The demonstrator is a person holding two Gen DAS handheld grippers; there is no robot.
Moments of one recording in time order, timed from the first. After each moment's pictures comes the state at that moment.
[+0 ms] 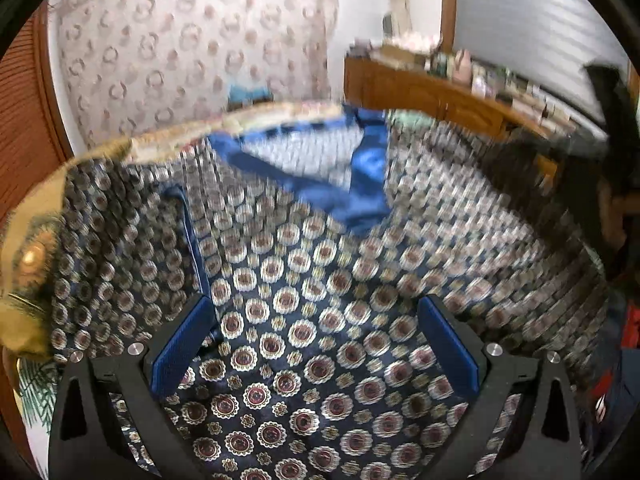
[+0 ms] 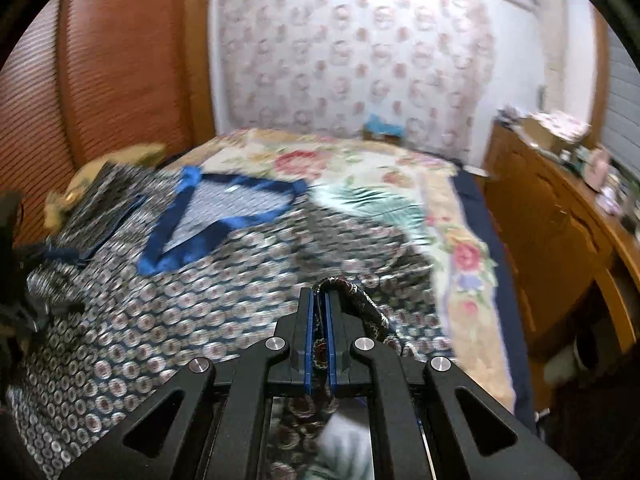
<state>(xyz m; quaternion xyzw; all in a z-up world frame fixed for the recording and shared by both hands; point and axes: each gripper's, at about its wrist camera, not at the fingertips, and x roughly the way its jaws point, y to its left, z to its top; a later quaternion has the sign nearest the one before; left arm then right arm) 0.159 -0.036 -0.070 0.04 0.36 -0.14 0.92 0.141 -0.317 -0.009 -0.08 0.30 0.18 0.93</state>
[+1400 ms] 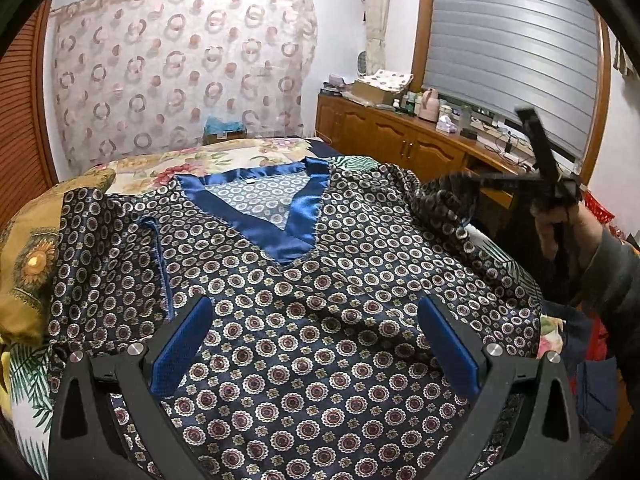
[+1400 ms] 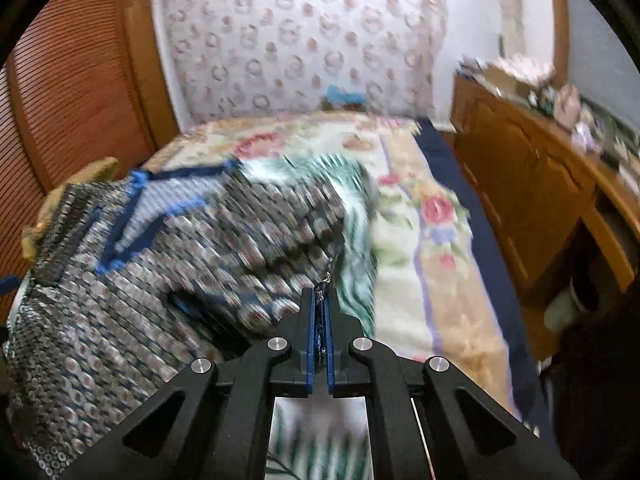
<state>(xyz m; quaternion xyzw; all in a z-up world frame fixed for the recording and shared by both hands) 0.109 -0.054 -0.035 0.00 0.31 -0.18 0.93 0.153 -0.374 -0.015 -0.01 0.33 0.12 0.94</state>
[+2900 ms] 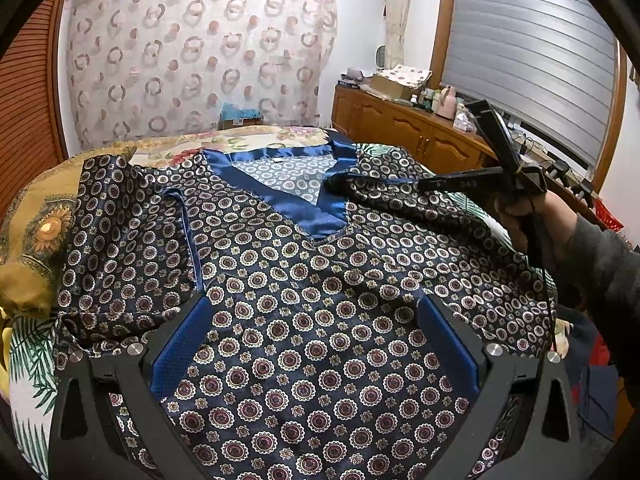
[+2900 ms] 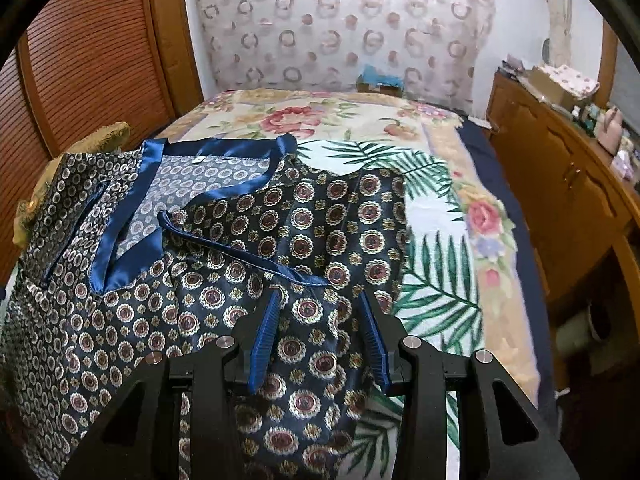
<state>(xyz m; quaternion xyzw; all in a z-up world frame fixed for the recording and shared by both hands) 0.109 -0.029 -0.054 -0.01 0.33 -0.16 0.93 0.259 -0.293 -0.056 -0.04 0.38 0.15 0.91</state>
